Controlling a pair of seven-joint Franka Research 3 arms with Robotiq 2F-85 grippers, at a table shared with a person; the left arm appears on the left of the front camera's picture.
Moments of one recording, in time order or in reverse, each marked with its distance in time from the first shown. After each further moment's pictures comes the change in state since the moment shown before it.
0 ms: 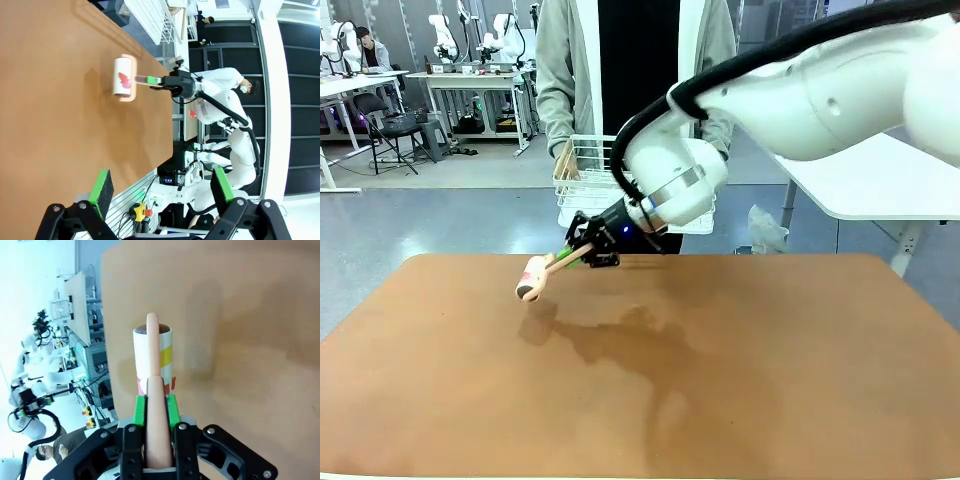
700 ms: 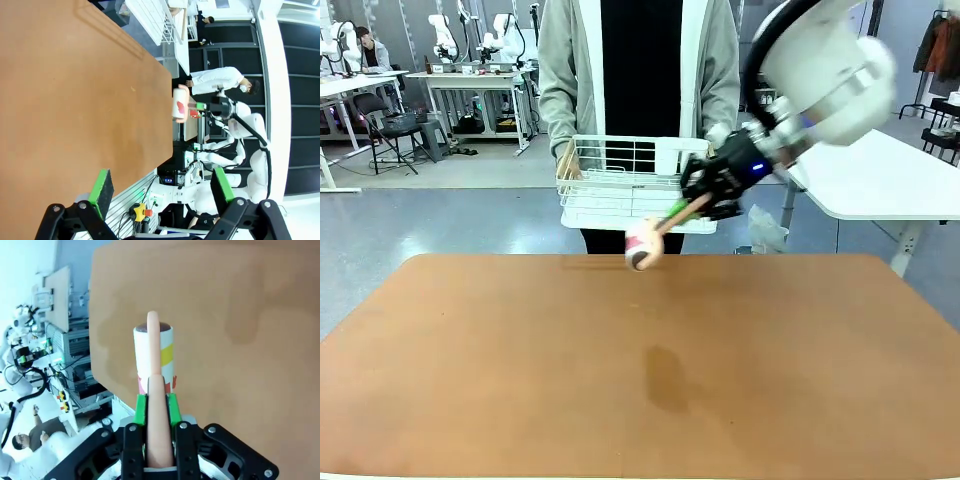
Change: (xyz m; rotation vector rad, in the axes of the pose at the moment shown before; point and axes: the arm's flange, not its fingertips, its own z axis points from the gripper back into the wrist) left arm 0.000 0.000 0.000 0.000 0.000 0.000; right arm -0.075 0.001 0.251 -0.174 -0.010 0.074
